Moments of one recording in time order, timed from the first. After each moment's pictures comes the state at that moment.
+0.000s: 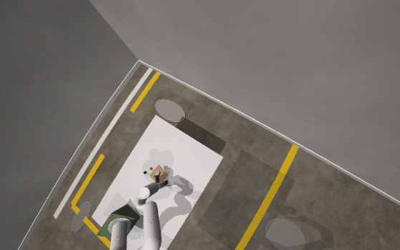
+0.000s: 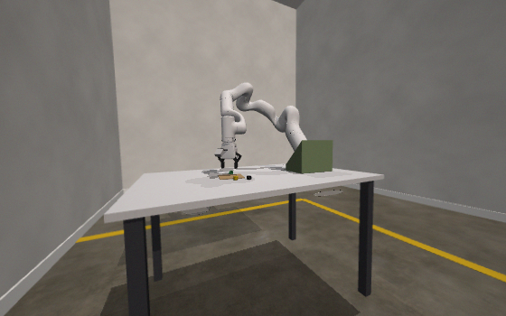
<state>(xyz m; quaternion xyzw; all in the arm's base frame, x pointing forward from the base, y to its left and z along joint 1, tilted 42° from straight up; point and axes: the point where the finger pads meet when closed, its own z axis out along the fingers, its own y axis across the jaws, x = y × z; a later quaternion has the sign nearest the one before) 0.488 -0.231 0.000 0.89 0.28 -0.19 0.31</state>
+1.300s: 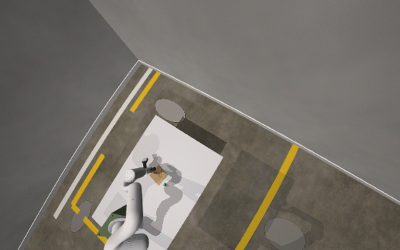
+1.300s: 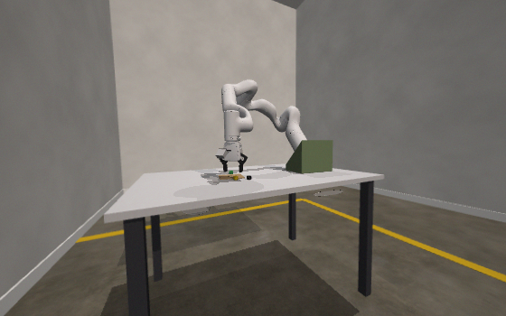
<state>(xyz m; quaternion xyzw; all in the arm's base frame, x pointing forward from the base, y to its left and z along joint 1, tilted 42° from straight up) 0.541 -0.113 -0.114 0.89 0.28 -0.19 0.31</state>
